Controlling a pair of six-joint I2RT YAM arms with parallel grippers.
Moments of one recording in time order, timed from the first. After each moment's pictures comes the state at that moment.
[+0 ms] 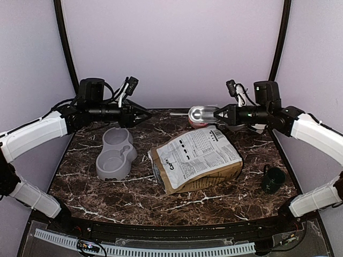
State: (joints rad) left arm -0.58 1.36 1.17 -0.17 0.56 -0.02; right arm 0.52 1.25 1.10 -0.28 -0.39 0.27
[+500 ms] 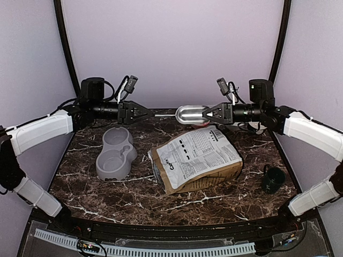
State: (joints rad) left arm -0.50 1.43 1.17 -0.03 0.94 -0.25; right arm 0.52 1.33 1.11 -0.12 -0.73 0.32
